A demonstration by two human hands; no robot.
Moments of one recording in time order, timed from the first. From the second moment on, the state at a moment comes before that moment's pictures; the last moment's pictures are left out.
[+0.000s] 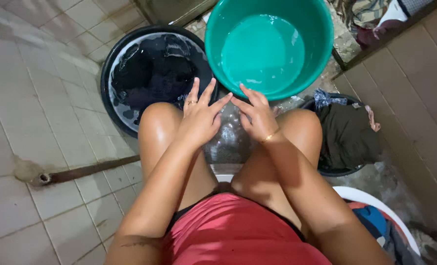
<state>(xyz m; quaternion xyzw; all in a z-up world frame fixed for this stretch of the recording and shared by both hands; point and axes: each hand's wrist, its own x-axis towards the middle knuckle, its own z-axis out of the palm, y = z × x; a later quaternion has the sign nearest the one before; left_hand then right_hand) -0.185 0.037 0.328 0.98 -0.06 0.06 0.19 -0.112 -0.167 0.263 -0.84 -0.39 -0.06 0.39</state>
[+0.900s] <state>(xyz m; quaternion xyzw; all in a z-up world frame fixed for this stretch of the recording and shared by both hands) -0.210 0.083 0.328 0.95 -0.03 0.10 0.28 -0.108 -0.148 0.260 -0.84 -0.37 0.03 0.39</state>
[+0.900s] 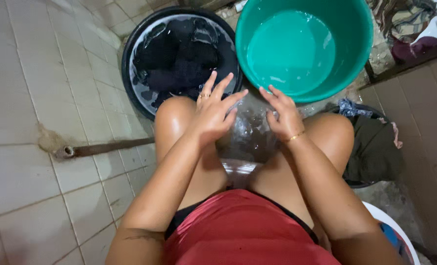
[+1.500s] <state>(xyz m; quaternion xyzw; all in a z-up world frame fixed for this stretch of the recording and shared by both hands) -0.220 0.067 0.323 0.95 -0.05 0.09 0.29 -0.121 -0.157 0.274 -0.83 -0.33 0.06 0.45</state>
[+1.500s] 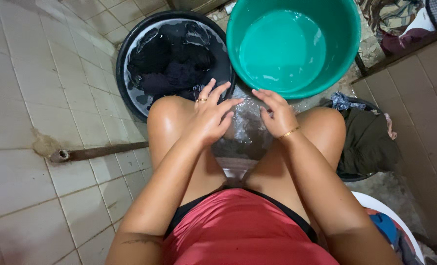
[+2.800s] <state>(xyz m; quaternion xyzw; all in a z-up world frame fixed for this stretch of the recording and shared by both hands) -0.215 0.064 0.317 0.96 -0.06 0.06 0.28 -0.123 -0.161 0.276 -0.83 -0.26 0.12 0.49</state>
